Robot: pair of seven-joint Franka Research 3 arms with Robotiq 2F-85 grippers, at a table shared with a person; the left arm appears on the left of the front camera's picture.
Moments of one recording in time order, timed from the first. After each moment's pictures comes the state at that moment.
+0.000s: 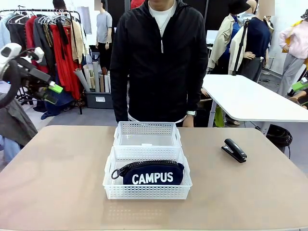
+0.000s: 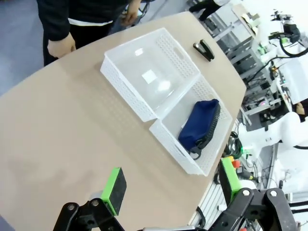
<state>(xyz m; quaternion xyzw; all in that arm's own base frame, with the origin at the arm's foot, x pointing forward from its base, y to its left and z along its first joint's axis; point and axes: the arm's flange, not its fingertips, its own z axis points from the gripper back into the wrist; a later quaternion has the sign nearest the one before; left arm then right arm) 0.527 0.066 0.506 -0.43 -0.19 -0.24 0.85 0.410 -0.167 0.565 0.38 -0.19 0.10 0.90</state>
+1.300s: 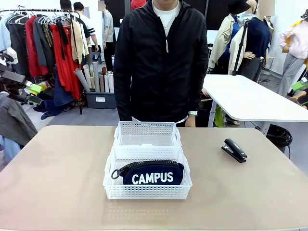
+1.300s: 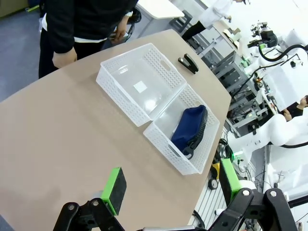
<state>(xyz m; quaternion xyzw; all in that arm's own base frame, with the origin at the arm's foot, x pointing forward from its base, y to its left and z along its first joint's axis) 0.504 0.115 0.495 -0.48 -0.24 -0.24 0.81 0.410 -0.167 0.565 0.38 -0.19 0.10 0.90</state>
